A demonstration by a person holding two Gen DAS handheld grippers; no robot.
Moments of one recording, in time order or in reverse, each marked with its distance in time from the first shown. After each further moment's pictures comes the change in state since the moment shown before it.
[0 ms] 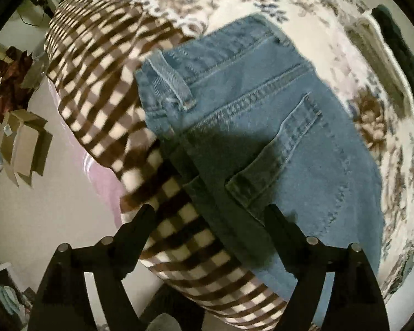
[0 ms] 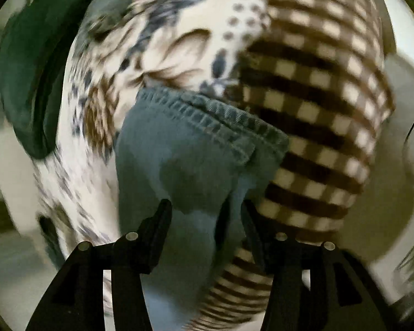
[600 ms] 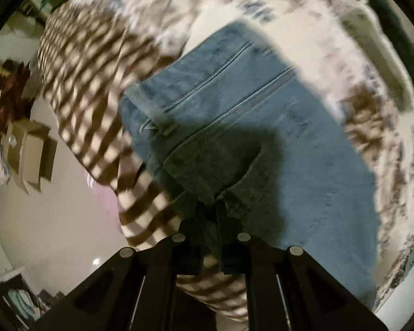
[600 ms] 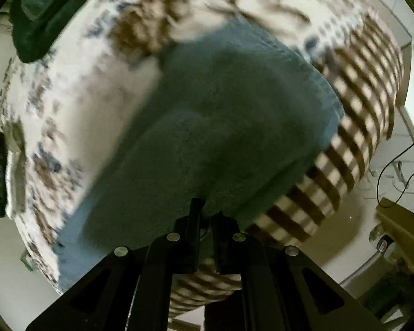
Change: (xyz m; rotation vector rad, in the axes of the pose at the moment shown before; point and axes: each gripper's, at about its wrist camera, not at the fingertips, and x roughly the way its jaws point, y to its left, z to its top) left arm -0.008 -0.016 0.020 0.033 0.063 0.043; right arm 0.036 0.101 -0.088 -0.396 0.093 -0.346
